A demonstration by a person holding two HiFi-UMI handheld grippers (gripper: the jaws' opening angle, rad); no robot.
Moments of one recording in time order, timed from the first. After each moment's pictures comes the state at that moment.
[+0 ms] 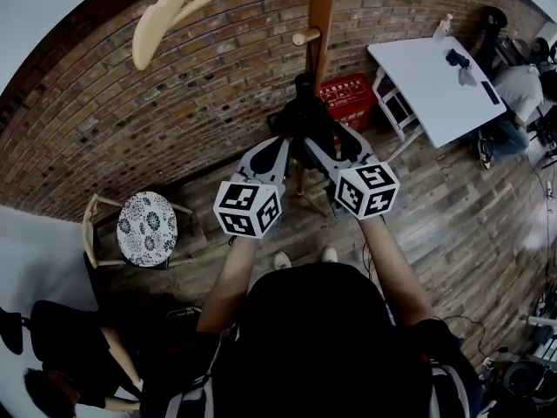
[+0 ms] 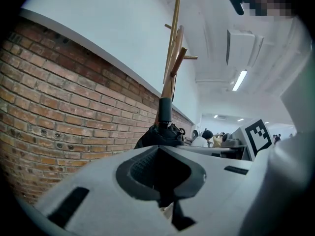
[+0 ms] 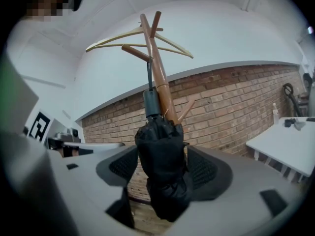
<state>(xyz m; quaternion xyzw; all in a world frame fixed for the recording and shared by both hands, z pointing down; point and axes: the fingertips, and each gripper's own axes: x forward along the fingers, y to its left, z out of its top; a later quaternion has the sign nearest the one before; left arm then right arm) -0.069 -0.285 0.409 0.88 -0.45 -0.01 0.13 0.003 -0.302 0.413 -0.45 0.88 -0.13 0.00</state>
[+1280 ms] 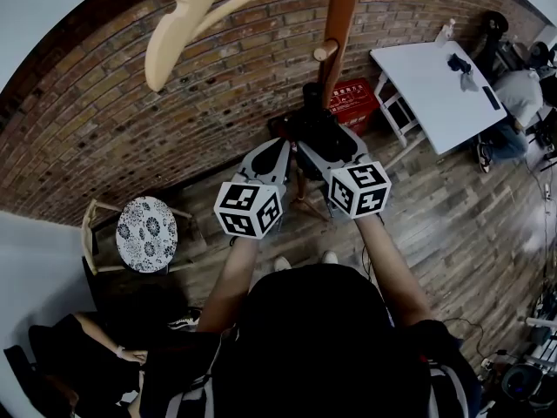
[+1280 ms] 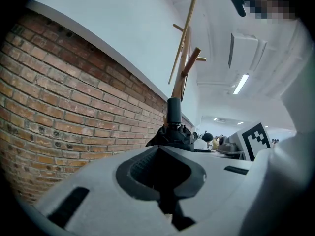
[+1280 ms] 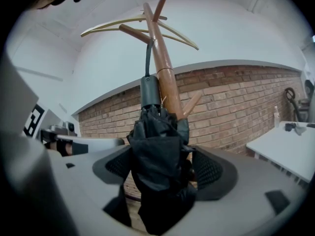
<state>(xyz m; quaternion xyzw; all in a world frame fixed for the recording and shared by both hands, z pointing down) -0.084 -0.311 0.414 0.88 -0.45 -0.02 0.14 -0.021 -0.333 0.425 -0.46 0.88 -0.12 -0.03</state>
